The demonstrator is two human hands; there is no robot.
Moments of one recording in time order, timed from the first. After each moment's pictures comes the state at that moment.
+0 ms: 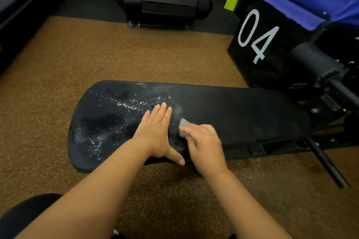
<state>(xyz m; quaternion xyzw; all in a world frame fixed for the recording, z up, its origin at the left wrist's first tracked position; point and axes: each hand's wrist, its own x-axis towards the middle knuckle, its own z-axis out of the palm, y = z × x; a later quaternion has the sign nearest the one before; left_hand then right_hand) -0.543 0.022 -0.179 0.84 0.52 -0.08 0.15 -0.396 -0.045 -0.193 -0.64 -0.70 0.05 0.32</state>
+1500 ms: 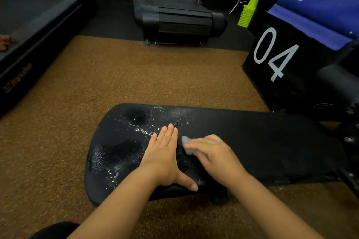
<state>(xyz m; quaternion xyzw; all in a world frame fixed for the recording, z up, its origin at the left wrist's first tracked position) -0.567 0.038 -0.180 0.81 0.55 -0.02 0.20 -0.391 0.014 -0.179 -0.55 -0.79 0.13 0.24</state>
